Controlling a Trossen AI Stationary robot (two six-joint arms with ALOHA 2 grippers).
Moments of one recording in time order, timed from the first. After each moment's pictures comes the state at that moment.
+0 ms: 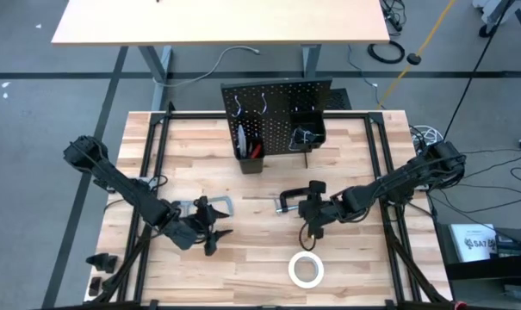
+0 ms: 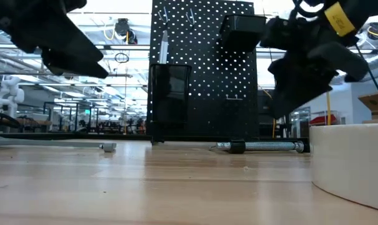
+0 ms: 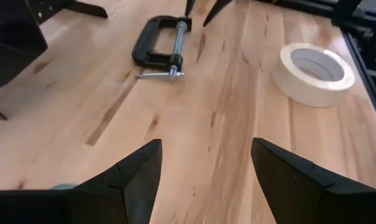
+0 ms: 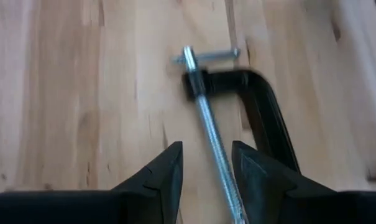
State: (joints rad) left arm -0.64 1.34 0.57 0.09 -0.66 -0.65; right arm 0.36 1.51 0.81 -0.36 0.39 0.30
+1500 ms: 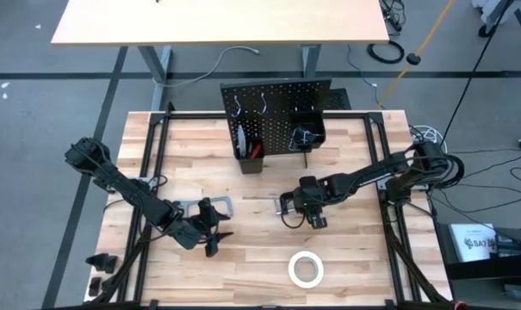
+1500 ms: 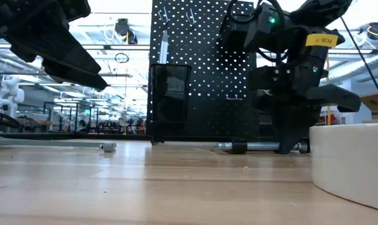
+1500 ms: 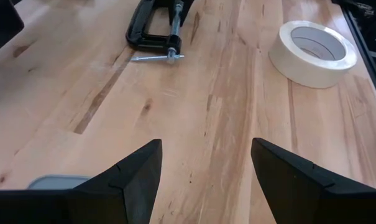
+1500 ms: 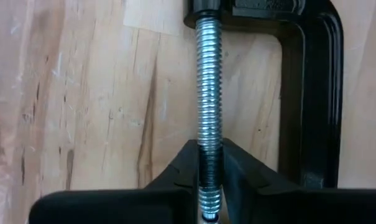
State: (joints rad) left arm -0.62 1.37 0.57 0.09 -0.58 -0.64; right arm 0.12 1.68 0.81 -0.40 0.05 -0.07
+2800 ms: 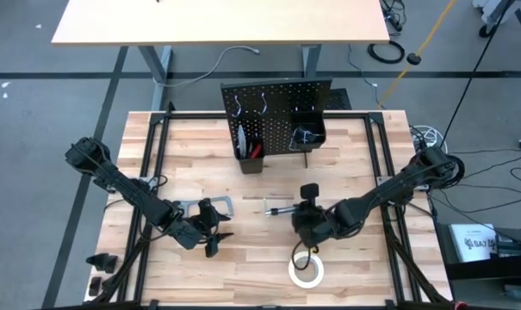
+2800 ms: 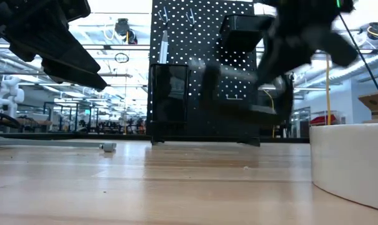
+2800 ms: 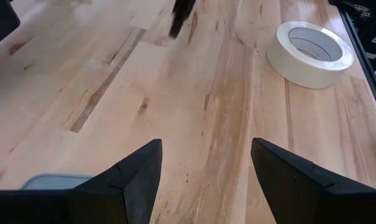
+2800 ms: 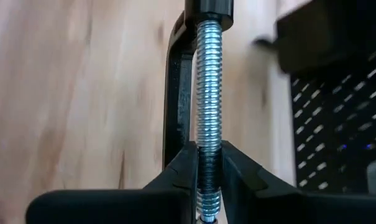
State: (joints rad) left arm -0.62 1.37 0.57 0.10 -0.57 -0.65; right arm 0.46 1.63 1.07 -0.58 0.69 0.09
